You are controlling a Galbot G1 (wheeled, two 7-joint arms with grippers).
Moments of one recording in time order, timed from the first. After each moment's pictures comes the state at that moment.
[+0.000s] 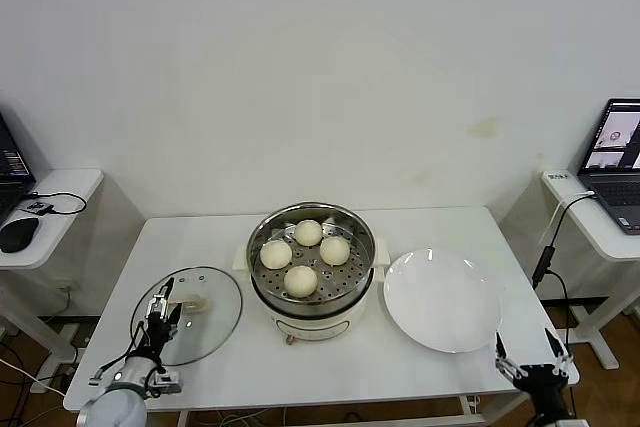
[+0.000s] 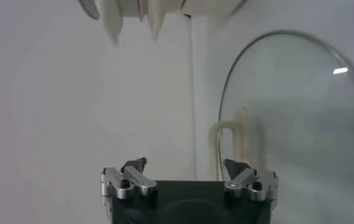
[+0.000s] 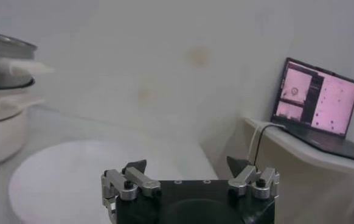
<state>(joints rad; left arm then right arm) 1.28 -1.12 -0.53 -1.48 1.18 -0.03 -0.16 -1.69 1.50 0.95 1.93 -0.02 0.12 -0.21</state>
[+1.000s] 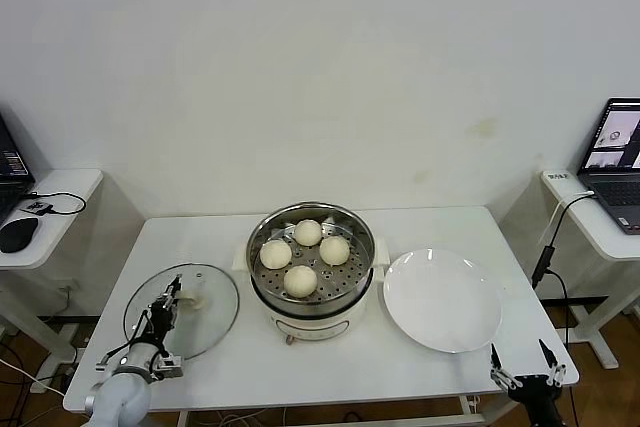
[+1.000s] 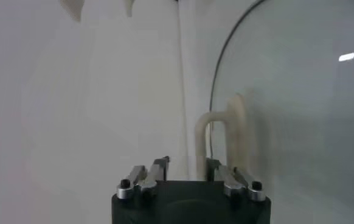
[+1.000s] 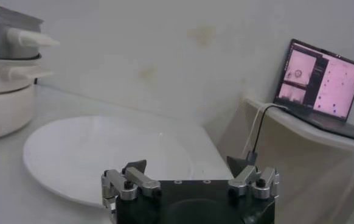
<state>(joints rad) 1.19 -1.11 -0.51 -1.37 1.17 -0.05 -0.19 -1.69 1.52 0.94 1.91 -0.04 0.14 -0.21</state>
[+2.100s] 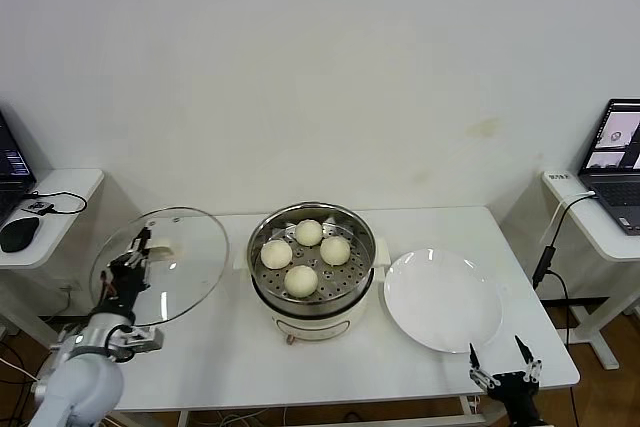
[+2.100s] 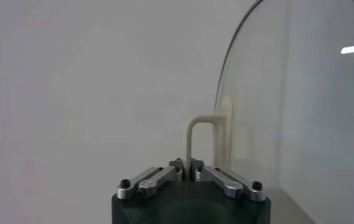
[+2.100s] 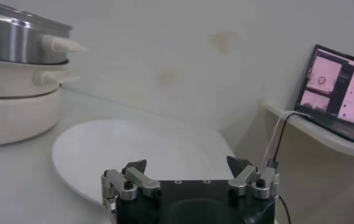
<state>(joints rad) 1.34 -0.95 -0.55 -1.96 0.92 0.23 -0.02 -1.69 1.53 0.86 1.89 -0.12 0.16 -0.21</state>
